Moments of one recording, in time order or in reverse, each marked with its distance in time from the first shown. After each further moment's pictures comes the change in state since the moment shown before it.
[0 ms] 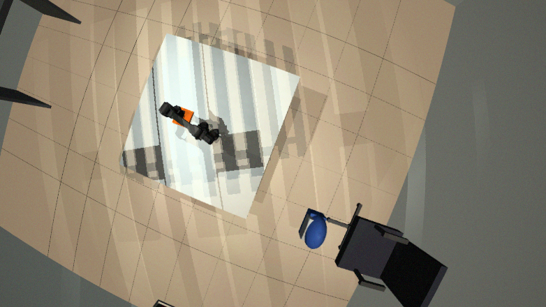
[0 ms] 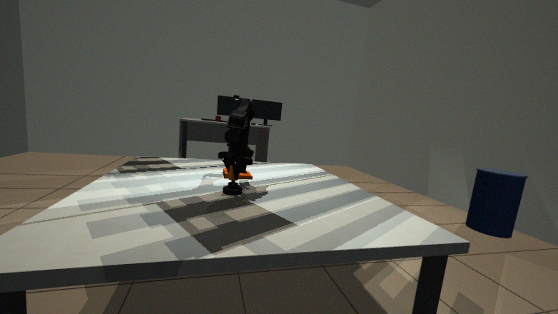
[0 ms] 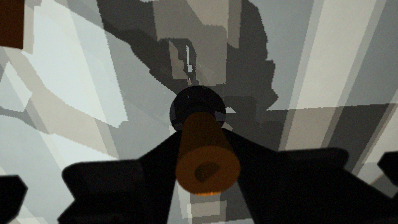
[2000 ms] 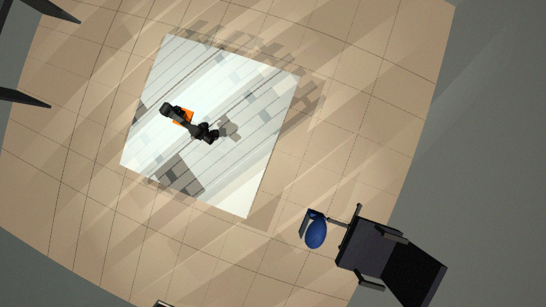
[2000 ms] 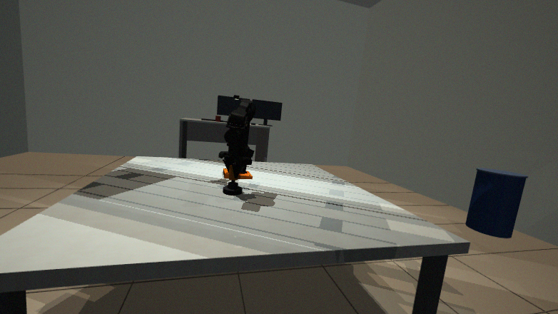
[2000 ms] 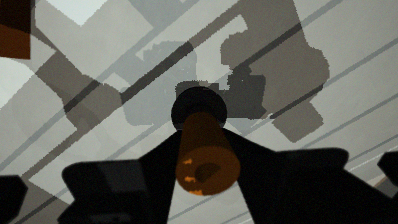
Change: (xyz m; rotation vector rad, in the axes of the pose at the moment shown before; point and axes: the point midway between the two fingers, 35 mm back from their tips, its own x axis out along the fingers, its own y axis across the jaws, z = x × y) arm -0.002 0.001 0.000 0.046 -0.007 0.008
